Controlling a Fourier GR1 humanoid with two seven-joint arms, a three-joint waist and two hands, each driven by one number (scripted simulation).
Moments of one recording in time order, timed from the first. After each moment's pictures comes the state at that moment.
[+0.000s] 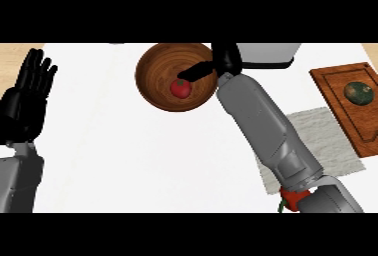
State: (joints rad) left arm -0.31 0.28 0.22 -1.45 0.12 -0.01 -0.03; right arm -1.13 0.00 0.09 -0.55 0.37 -0.43 0.22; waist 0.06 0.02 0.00
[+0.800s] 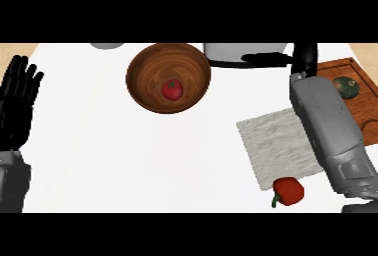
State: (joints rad) left arm -0.26 0.31 0.26 -1.49 0.14 -0.01 -0.01; right arm -0.95 -0.22 -0.18 -0.64 0.16 -0.41 -0.07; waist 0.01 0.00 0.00
